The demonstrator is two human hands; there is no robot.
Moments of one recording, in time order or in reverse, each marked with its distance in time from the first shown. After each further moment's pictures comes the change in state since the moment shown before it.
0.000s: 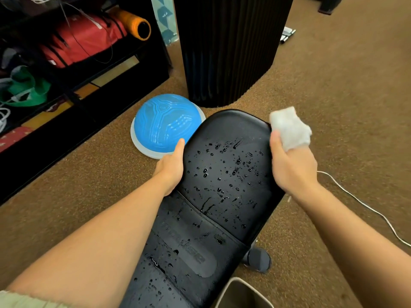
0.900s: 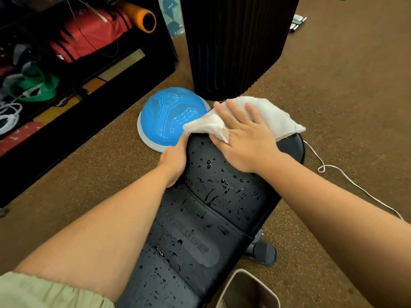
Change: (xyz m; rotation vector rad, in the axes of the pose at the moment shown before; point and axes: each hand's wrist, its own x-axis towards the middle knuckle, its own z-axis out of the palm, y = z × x) left_hand -0.004 -0.001 -0.004 -0.047 -0.036 0.078; right_hand 0.029 -0.036 0.067 -0.759 -0.208 -0.820
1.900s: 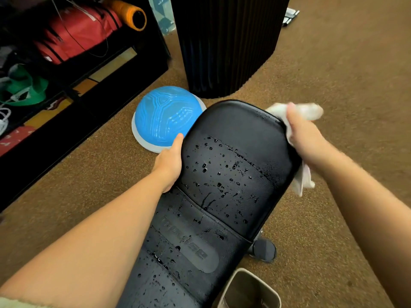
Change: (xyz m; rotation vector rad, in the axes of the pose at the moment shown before) left_hand 0.003 0.000 0.001 -0.063 0.008 -0.055; right_hand -0.056 0.070 -0.031 1.287 0.055 0.708
